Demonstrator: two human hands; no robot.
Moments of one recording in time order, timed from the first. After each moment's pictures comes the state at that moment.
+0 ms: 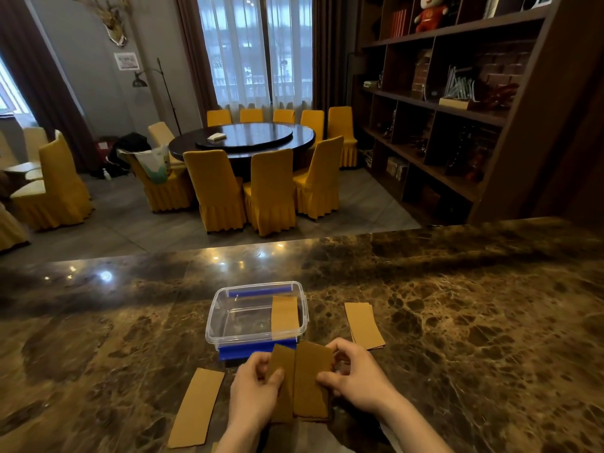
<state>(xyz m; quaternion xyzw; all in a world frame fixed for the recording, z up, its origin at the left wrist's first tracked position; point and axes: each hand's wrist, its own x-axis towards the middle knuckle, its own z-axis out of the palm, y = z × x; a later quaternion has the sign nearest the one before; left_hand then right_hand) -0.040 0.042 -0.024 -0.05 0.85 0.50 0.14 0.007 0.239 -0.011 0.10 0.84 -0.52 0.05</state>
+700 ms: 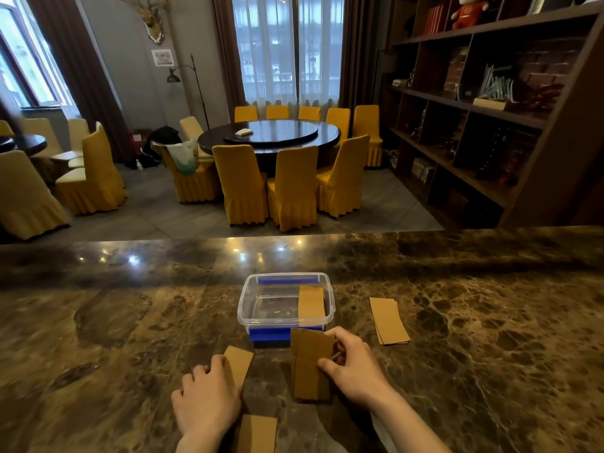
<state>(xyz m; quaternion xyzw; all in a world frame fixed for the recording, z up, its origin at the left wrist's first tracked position) -0.031 -0.050 -0.014 -0.12 0.98 0.11 0.08 0.000 0.188 -0.007 0.07 0.85 -0.52 0.03</state>
